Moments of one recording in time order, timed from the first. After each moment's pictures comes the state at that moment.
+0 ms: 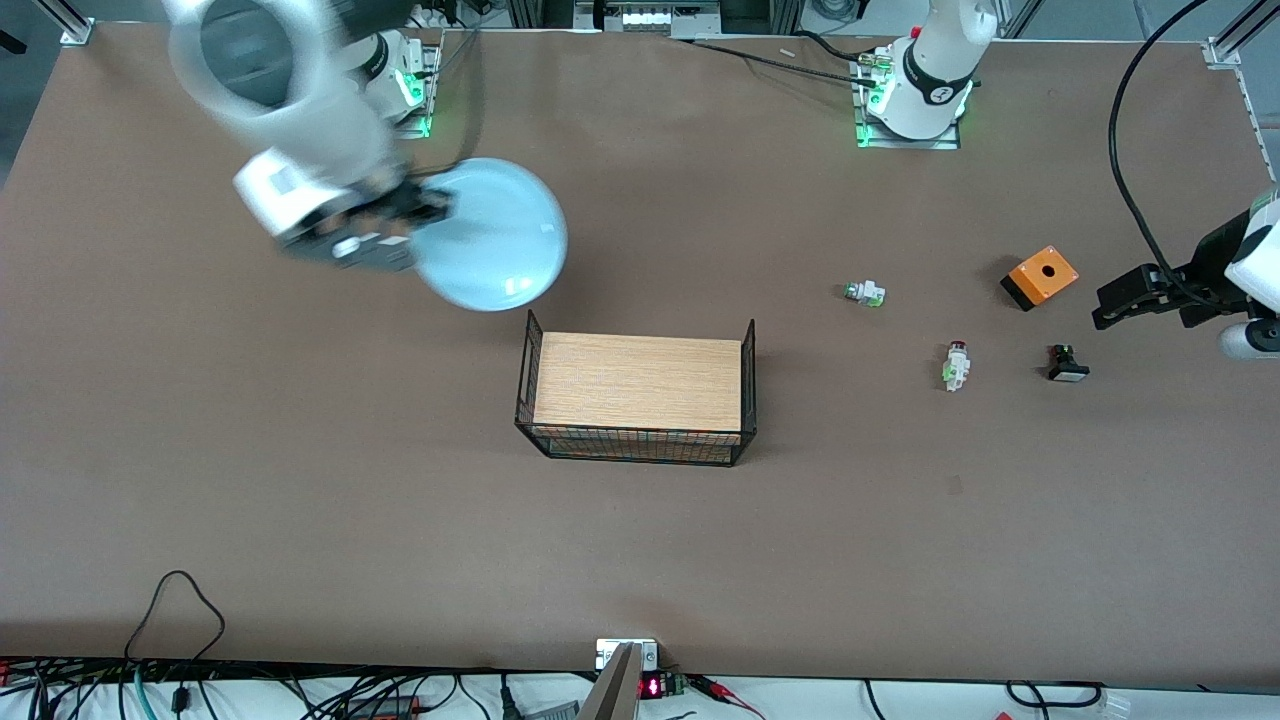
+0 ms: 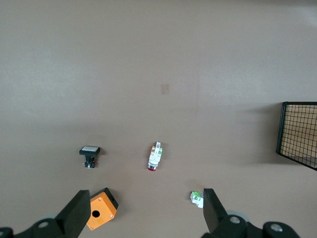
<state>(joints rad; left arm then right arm) -0.04 0.17 0.07 -1.46 -0.03 1.64 -0.02 0.35 0.19 0.05 -1.48 0.03 1.43 0.46</state>
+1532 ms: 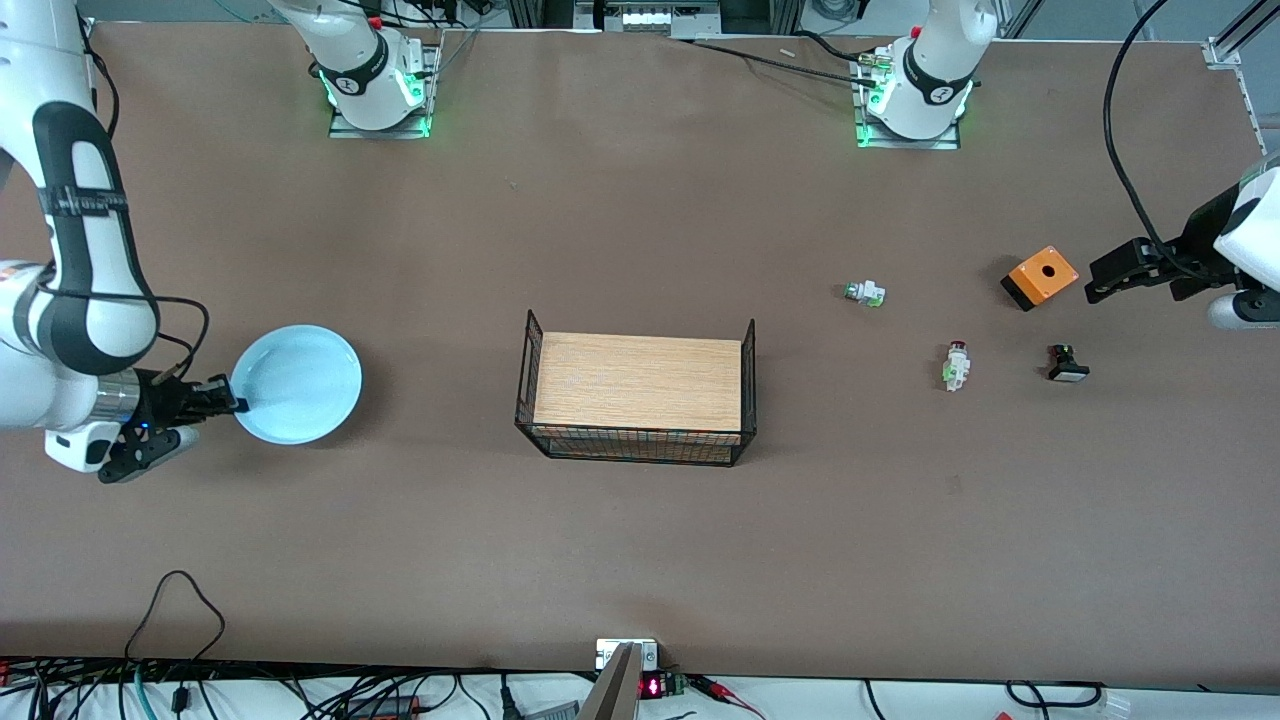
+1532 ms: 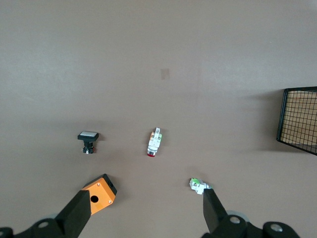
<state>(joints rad) -0.04 0.08 0.07 -1.57 -0.03 1.65 -0.03 -0.21 0.65 0.05 -1.51 0.17 1.97 -0.69</state>
